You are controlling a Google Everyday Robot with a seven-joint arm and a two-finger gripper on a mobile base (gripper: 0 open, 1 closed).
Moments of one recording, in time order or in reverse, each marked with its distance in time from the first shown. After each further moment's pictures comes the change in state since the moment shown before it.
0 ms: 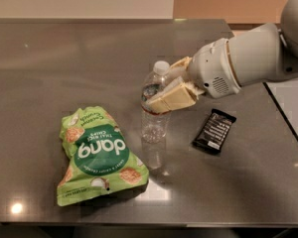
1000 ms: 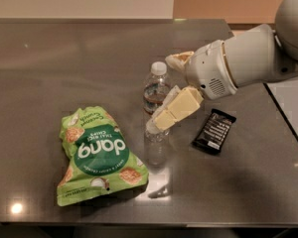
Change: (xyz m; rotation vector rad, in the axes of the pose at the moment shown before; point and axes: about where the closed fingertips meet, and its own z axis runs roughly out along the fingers) arm 0.000 0.004 0.006 -0.023 0.006 -0.003
